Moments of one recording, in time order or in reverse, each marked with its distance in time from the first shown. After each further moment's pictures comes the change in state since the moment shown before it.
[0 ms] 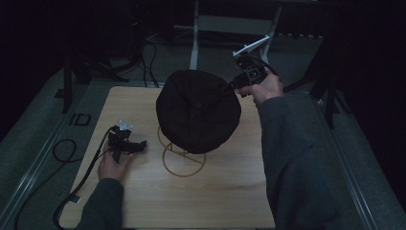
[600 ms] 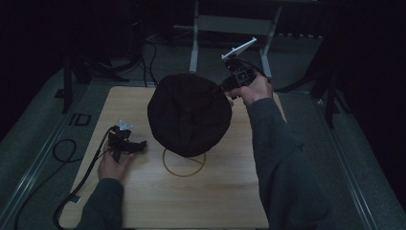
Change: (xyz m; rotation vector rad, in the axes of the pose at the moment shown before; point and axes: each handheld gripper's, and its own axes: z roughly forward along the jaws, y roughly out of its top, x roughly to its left) left arm 0.000 0.000 0.000 -0.003 0.001 -0.001; right arm 0.015 0.007 0.021 0.028 0.003 -0.014
